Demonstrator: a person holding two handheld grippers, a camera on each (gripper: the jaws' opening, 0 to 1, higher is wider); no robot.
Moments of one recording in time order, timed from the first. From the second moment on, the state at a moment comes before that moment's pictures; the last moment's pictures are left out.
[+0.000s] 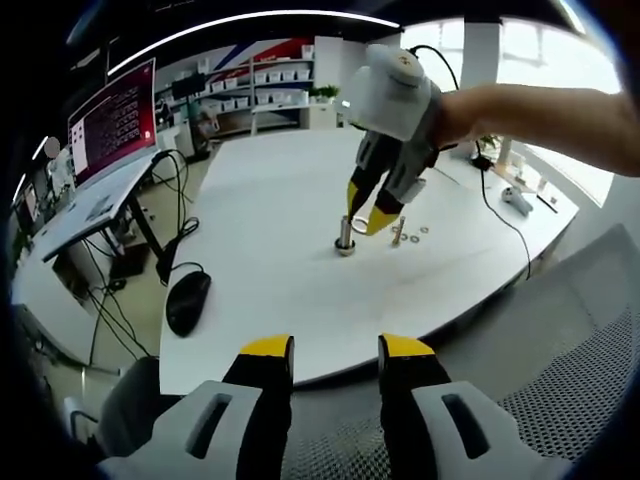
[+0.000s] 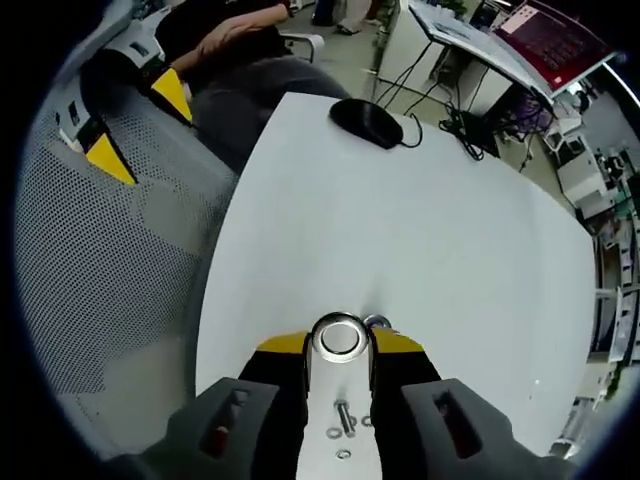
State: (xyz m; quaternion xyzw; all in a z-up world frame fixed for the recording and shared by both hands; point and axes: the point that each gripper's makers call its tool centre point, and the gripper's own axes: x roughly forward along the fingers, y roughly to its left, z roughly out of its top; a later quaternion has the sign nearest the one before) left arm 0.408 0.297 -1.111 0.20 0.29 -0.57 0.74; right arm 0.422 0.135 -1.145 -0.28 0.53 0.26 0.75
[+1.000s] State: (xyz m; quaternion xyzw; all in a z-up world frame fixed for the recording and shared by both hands) left arm 0.408 0.297 -1.111 0.20 0.29 -0.58 0.74; right arm 0.441 0.094 -1.178 -0.29 0.57 0.23 0.73
